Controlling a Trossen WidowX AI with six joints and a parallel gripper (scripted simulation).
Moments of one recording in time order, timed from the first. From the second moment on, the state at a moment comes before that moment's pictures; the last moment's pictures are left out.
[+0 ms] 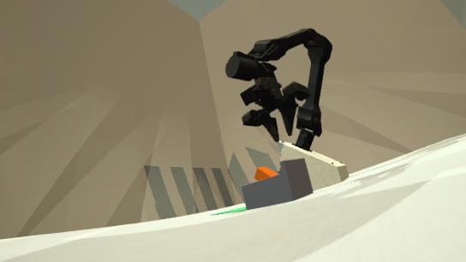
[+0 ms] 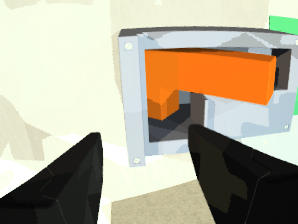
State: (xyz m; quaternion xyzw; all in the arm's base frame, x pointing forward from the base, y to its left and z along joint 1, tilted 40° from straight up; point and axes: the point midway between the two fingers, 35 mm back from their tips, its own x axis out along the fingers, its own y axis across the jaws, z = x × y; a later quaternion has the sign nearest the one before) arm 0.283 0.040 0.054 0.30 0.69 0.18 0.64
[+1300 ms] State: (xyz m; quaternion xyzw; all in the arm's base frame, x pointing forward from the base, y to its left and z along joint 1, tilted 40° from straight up) arm 0.283 -0.011 -0.006 -0.25 0.36 0.61 0.66
